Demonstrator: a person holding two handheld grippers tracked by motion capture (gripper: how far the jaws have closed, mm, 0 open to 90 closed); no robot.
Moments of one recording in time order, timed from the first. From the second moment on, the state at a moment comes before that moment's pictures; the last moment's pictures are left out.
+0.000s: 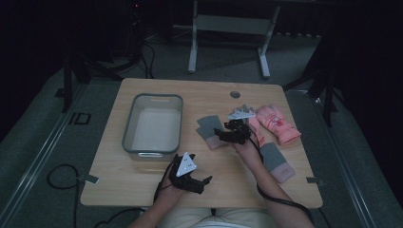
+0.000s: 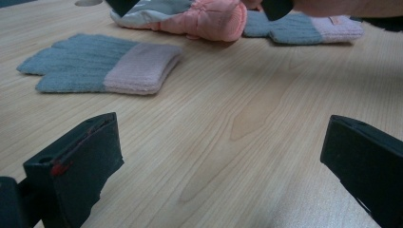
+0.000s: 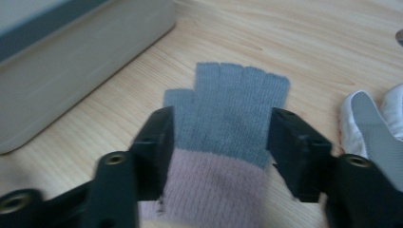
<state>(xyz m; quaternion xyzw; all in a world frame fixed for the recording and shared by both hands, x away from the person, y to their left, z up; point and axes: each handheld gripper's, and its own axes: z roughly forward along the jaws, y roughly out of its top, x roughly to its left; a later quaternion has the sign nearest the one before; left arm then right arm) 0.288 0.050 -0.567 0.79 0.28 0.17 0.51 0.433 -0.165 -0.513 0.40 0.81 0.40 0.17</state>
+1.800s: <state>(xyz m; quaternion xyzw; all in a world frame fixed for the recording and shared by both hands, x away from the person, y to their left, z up) 0.289 0.052 -0.567 0.79 0.29 0.18 0.51 0.330 -0.191 -0.477 0.47 0.77 0.41 0.15</state>
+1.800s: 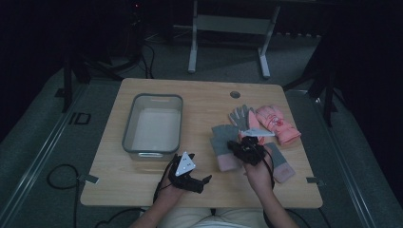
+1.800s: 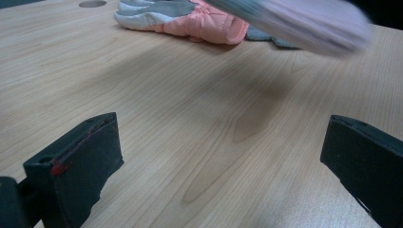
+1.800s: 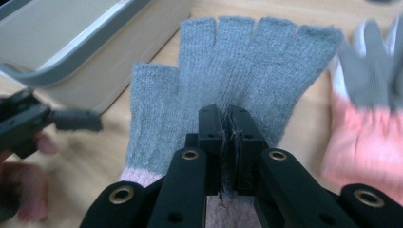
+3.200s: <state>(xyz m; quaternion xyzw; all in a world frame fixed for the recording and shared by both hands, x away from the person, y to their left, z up) 0.289 0.051 -0.567 0.79 0.28 0.18 0.51 0.321 -0.235 -0.521 0.49 0.77 0.37 0.18</state>
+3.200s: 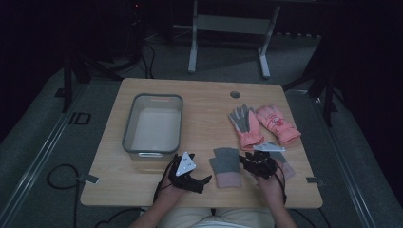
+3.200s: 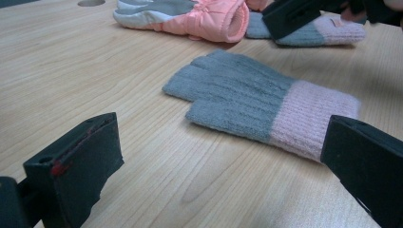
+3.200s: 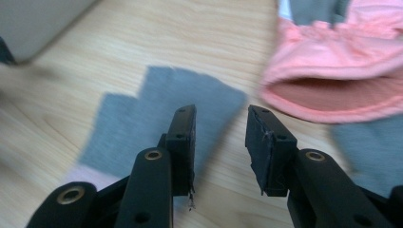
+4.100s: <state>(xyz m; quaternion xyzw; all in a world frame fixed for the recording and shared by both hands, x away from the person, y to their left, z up) 0.288 0.050 -0.567 0.79 0.28 0.18 0.51 0.362 -0.348 -0.538 0.42 0.85 0.28 0.15</state>
